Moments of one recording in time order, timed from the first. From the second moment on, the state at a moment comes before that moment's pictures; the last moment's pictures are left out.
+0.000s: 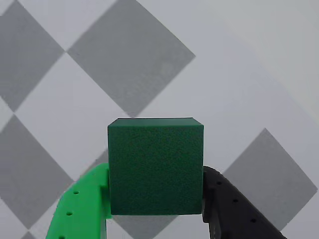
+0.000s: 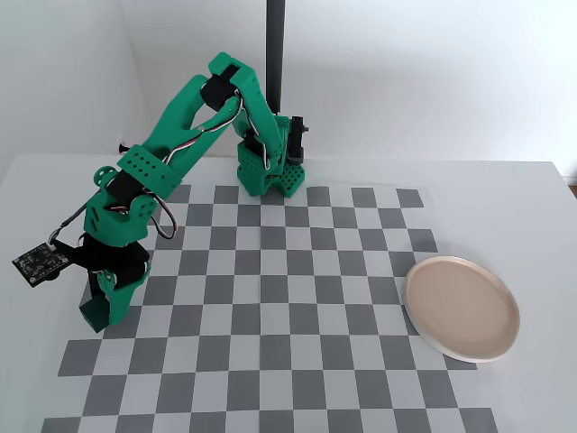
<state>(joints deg) 38.2 72.7 90.8 41.4 -84.5</state>
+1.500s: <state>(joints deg) -17.2 143.1 118.5 66.5 -84.6</state>
